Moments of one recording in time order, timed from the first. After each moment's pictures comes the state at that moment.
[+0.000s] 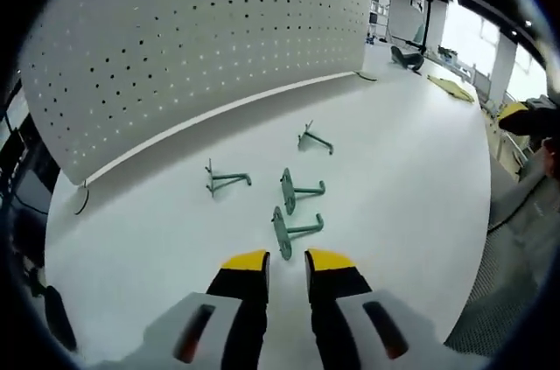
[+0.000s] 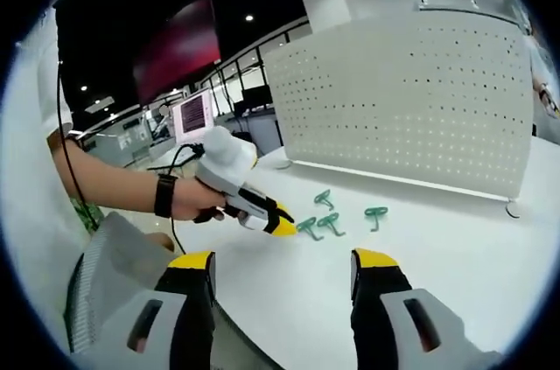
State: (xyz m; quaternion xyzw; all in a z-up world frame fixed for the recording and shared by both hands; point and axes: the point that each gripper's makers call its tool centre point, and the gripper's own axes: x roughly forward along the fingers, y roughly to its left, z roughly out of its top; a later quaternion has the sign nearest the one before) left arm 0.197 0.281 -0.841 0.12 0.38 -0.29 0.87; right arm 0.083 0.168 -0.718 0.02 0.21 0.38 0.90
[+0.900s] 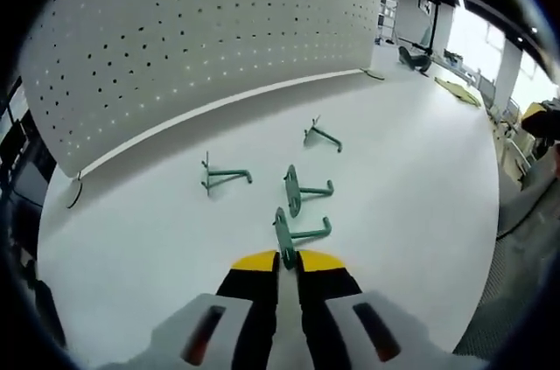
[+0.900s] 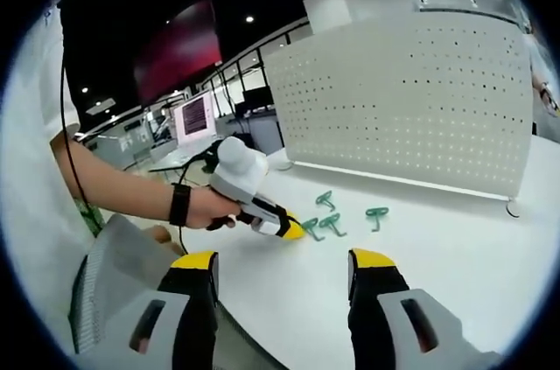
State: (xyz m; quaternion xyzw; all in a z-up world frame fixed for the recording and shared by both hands) left arm 0.205 0.276 -0.852 0.11 0.38 -0.28 0.87; right arm 0.080 0.166 -0.717 0.03 0.22 0.38 0.90
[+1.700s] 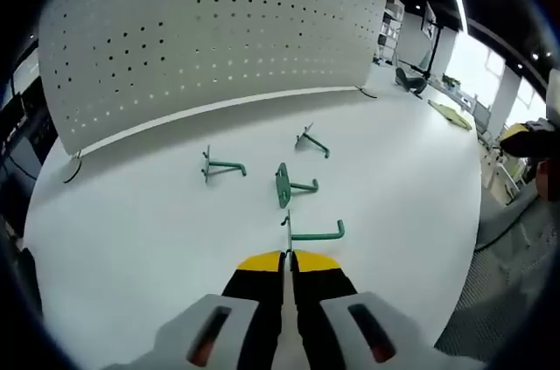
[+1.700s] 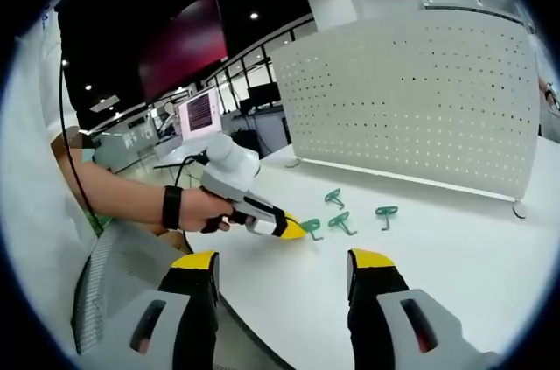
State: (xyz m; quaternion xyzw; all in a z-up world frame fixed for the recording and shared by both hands) left arm 0.182 0.280 -0.835 0.04 0.36 -0.29 0.89; right arm 0.077 0.183 -0.717 0.02 0.22 0.40 0.89
